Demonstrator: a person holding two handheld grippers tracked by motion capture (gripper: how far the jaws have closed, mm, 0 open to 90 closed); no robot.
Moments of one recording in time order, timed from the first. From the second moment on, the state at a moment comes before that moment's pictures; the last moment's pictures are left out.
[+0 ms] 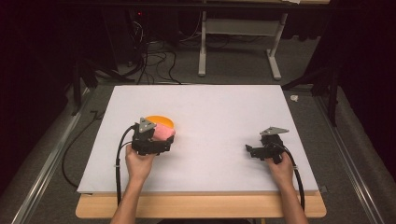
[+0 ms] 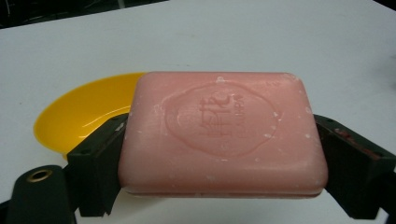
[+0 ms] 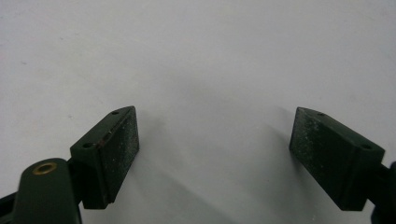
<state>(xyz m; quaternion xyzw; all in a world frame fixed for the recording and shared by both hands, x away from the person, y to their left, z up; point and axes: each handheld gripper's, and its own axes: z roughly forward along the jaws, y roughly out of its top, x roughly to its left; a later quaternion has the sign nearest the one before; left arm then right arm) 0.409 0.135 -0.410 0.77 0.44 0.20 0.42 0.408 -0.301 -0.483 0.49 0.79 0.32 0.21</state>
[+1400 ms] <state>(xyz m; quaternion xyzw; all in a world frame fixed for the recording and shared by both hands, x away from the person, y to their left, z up) 0.475 0.145 -0.415 0.75 0.53 0.20 0.35 0.408 -0.301 -0.483 0.49 0.79 0.32 0.21</state>
